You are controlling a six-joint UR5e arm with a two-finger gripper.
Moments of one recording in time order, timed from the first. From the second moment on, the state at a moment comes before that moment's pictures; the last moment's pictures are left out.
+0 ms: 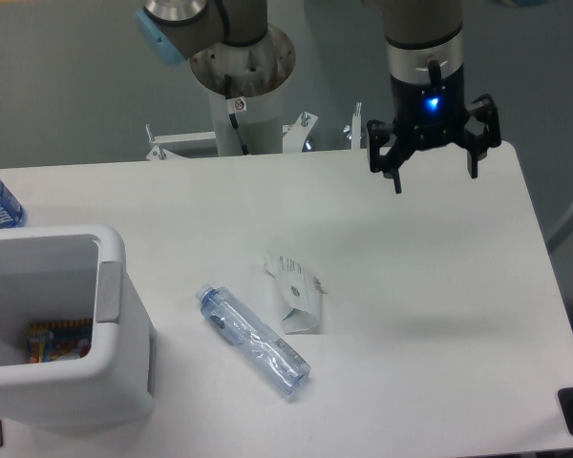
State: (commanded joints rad) arm 2.64 -1.66 -1.53 -1.15 1.60 0.61
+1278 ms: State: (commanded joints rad) arm 2.63 -1.68 -1.69 -1.13 1.58 0.60
